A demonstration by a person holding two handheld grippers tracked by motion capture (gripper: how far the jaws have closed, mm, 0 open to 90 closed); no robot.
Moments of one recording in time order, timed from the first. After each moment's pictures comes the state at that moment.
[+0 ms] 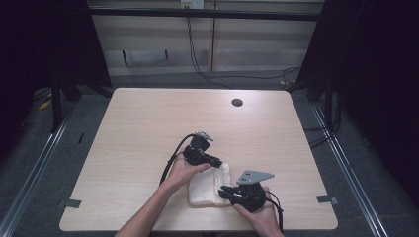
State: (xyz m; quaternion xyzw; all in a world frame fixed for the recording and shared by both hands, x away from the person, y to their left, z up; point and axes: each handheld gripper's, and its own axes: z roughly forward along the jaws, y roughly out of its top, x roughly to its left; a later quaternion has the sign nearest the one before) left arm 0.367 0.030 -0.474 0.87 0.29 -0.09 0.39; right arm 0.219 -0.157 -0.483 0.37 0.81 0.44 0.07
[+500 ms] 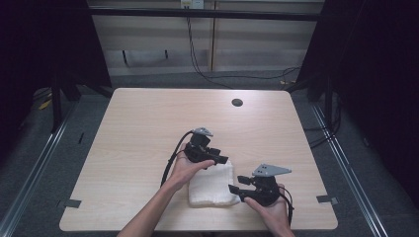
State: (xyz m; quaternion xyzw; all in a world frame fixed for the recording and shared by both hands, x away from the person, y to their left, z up) left arm 0.366 0.030 -0.463 0.84 0.28 -0.08 0.46; right arm 0.225 -0.192 -0.471 0.43 0.77 0.45 0.09
